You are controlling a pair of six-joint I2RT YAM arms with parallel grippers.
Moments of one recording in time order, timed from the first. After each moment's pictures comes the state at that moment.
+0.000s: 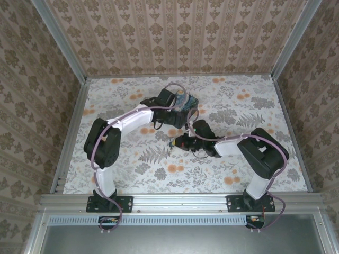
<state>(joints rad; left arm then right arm) -0.68 1.89 1.43 -0.60 -0.01 -0.38 0.61 1.74 0.67 0.44 -0.50 0.98</state>
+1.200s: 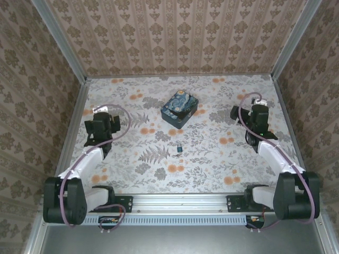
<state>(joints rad) -0.12 1.17 0.55 0.12 -0.40 -0.01 -0.05 1.22 0.61 0.09 0.12 0.31</state>
